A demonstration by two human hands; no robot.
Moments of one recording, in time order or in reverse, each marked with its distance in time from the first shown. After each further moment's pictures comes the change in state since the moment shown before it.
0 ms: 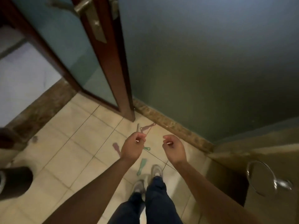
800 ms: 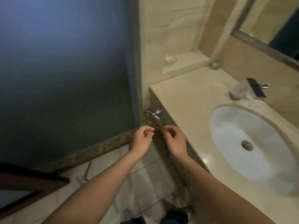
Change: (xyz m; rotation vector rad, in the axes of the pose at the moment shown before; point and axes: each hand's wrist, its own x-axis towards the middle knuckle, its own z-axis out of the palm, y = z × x) left_hand -0.207 0.097 0.267 0.277 -0.835 0.508; right_hand -0.232 0.124 -0.217 0.448 1.023 0.132
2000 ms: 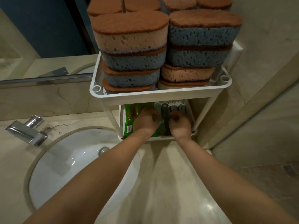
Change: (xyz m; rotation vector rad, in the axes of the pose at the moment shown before) left_hand -0.180 0.185 0.625 0.816 -0.966 0.931; right_hand -0.086 0.181 -0.573 -0.025 1.106 0.502
